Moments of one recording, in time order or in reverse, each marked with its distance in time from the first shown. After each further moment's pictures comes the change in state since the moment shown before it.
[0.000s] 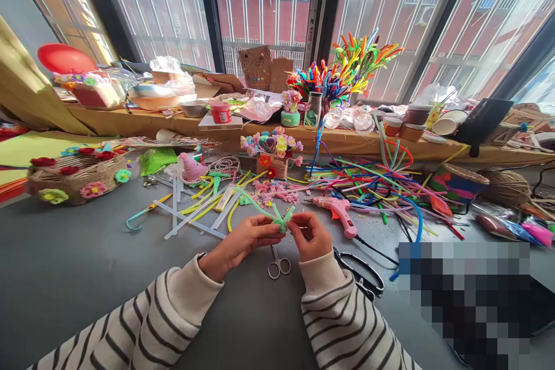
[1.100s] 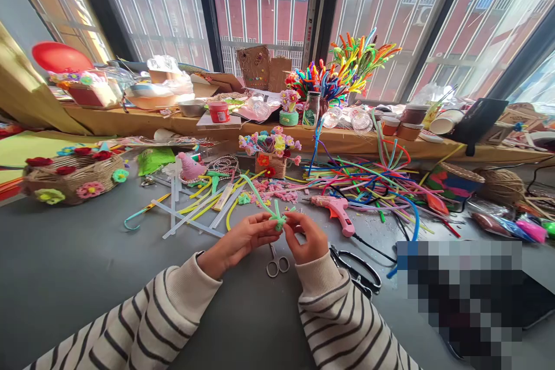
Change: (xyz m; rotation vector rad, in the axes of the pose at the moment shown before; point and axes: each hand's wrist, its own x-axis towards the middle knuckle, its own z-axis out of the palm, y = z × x) left_hand 0.002 -0.002 -0.002 -0.175 -0.027 -0.035; right_hand -0.002 -0.005 -0.001 -0.247 -0.049 -0.288
